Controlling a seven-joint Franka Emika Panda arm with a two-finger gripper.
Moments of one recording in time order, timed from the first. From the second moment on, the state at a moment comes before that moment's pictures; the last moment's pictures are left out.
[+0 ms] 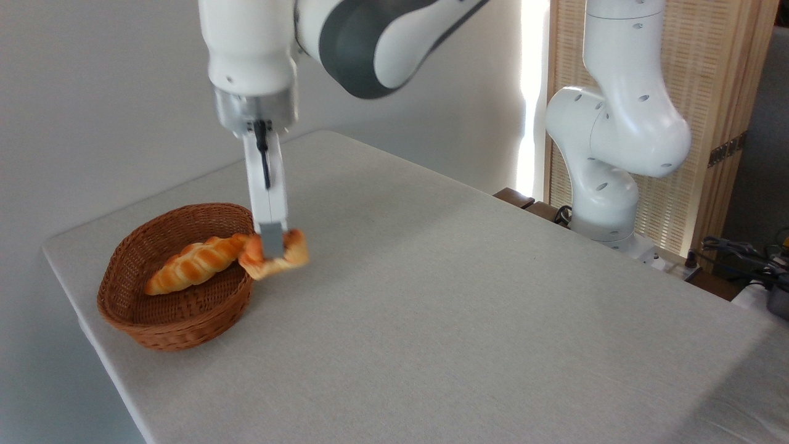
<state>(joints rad) -0.10 0.02 0.00 -1.82 -0.24 1.90 1.27</state>
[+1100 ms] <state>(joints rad) -0.11 0.09 0.01 -1.86 -0.16 1.92 1.47</state>
